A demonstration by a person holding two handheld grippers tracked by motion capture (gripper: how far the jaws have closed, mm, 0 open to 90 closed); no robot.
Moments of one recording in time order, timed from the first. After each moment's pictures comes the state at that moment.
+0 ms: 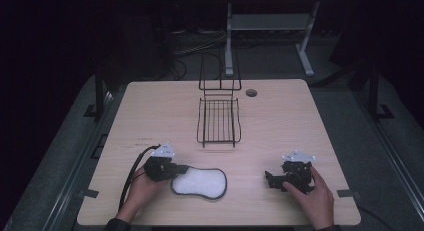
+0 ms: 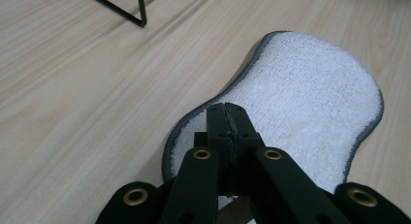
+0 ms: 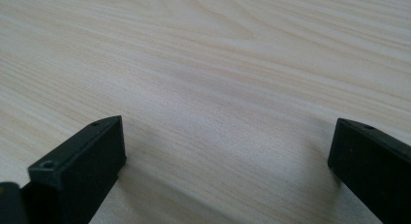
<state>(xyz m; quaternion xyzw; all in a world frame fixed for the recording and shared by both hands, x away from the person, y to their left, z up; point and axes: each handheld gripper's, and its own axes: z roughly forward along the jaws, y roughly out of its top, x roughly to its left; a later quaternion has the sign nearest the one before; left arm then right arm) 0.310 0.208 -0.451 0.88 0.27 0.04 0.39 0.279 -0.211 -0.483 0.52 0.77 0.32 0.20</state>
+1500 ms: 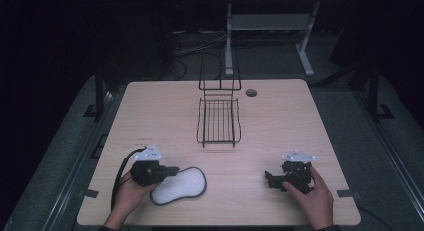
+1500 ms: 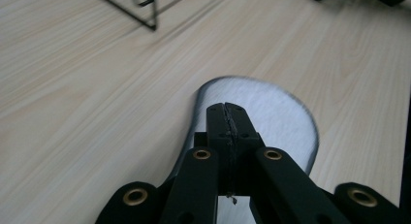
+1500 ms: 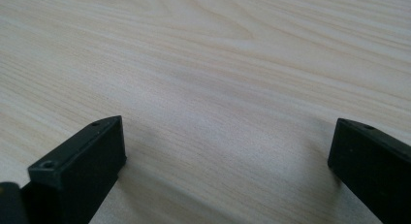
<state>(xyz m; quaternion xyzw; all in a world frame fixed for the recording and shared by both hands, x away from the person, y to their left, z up) 0.292 0.218 -0.431 0.87 0.27 0.04 0.41 0.279 -0.211 -0.483 0.52 0.77 0.32 0.20</state>
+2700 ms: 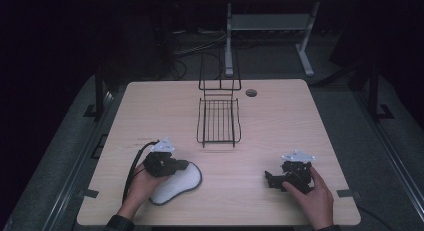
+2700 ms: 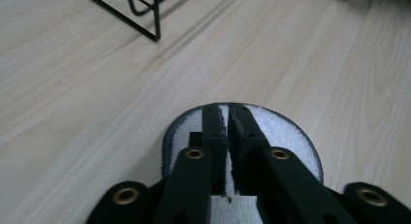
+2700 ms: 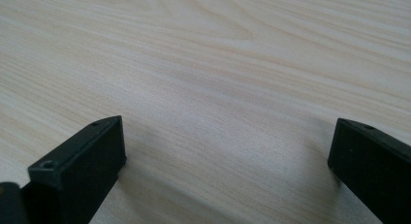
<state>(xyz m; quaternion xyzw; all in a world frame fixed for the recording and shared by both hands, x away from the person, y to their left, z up) 0.316 0.209 -0.439 0.87 0.30 0.04 0.40 0.279 -0.211 -0.483 0.52 0.77 0.32 0.20</state>
